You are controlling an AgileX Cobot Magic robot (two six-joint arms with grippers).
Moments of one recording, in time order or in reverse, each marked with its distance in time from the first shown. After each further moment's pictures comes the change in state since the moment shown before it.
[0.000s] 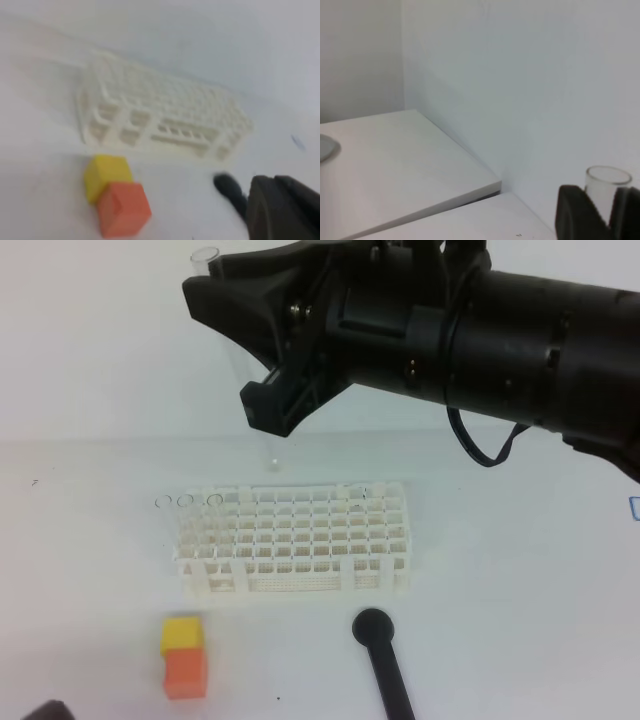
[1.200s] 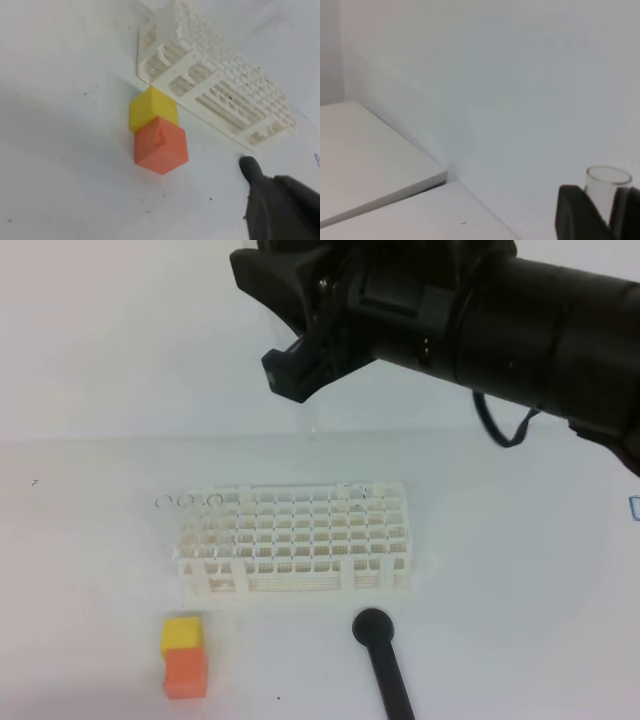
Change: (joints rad) left arm 0.179 -0.076 0.039 -0.272 0.182 0.000; right arm -0.007 -0.001 0.000 -0.209 -0.146 0.183
